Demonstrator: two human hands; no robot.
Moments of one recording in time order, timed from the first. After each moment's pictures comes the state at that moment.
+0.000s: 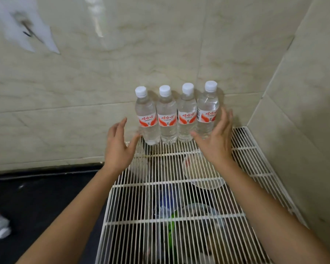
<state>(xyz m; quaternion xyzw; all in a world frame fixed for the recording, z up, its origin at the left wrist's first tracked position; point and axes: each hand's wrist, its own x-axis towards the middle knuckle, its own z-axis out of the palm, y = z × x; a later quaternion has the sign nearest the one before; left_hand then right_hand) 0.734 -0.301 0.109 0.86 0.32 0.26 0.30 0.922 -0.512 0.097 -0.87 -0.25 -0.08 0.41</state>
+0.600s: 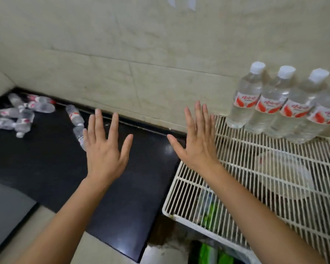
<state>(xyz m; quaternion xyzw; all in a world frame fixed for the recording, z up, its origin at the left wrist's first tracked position) 0.460 -0.292 0.100 0.82 0.49 0.29 -0.09 0.704 -0.378 0.081 -0.71 -0.61 -0.14 0.32</state>
